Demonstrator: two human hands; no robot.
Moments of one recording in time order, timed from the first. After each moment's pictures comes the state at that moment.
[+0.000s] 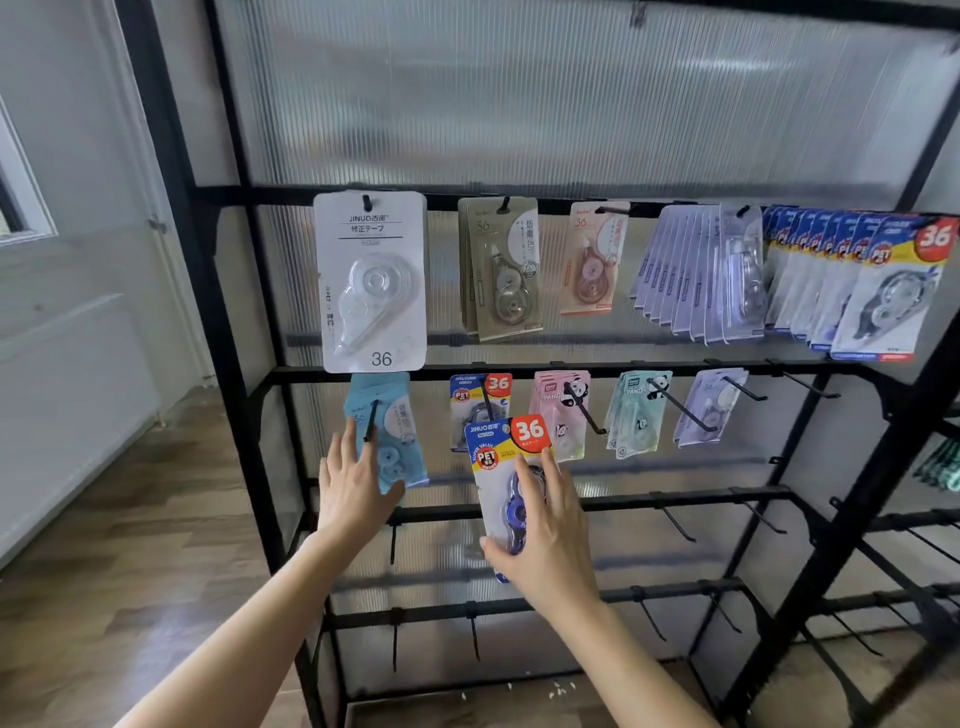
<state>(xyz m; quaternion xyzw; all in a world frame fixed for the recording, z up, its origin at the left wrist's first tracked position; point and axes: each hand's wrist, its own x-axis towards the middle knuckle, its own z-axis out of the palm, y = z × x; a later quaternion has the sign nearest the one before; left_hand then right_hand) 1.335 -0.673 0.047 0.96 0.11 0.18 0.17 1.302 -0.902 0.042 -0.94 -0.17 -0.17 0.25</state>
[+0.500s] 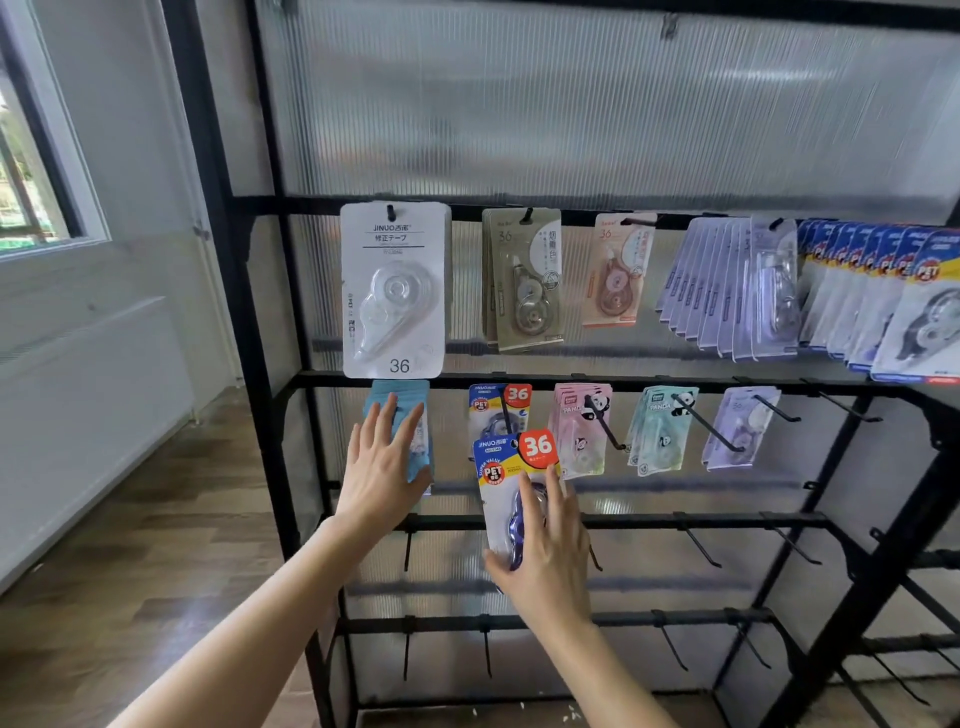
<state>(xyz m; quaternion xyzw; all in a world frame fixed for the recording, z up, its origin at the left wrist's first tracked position) 1.326 -0.685 0.080 0.96 0.03 0.23 0.12 1.307 -0.887 0.025 -0.93 -0.16 -0.21 0.25</state>
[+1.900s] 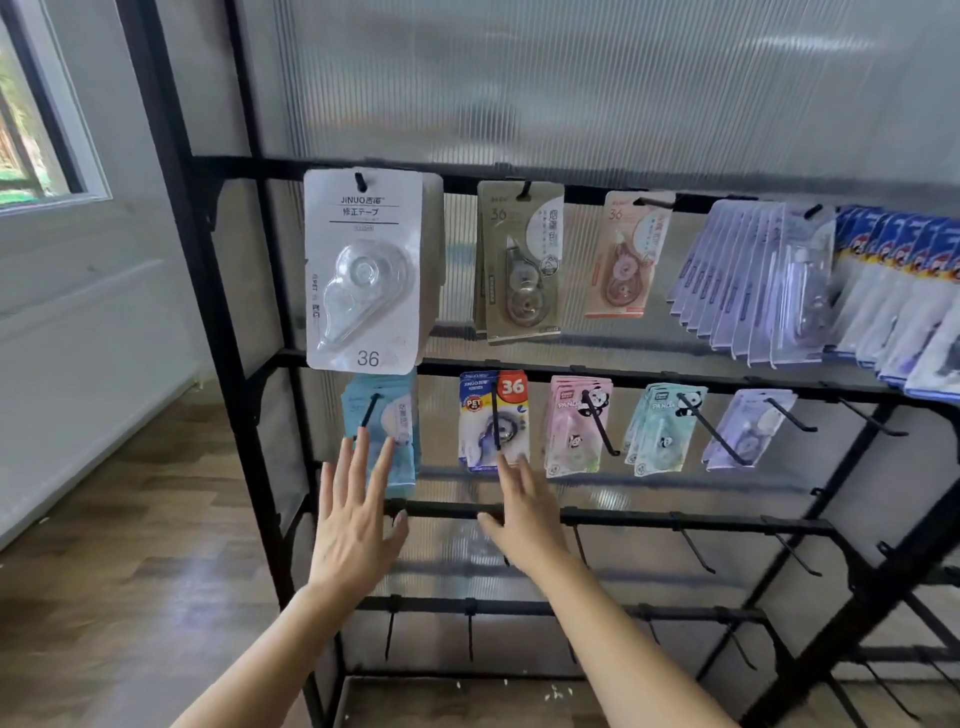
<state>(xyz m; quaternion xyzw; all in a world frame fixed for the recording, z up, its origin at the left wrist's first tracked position) 1.310 -0.702 0.019 0.94 0.04 0.30 0.14 1.402 -0.890 0.015 -0.96 -0.22 -0.02 0.16</state>
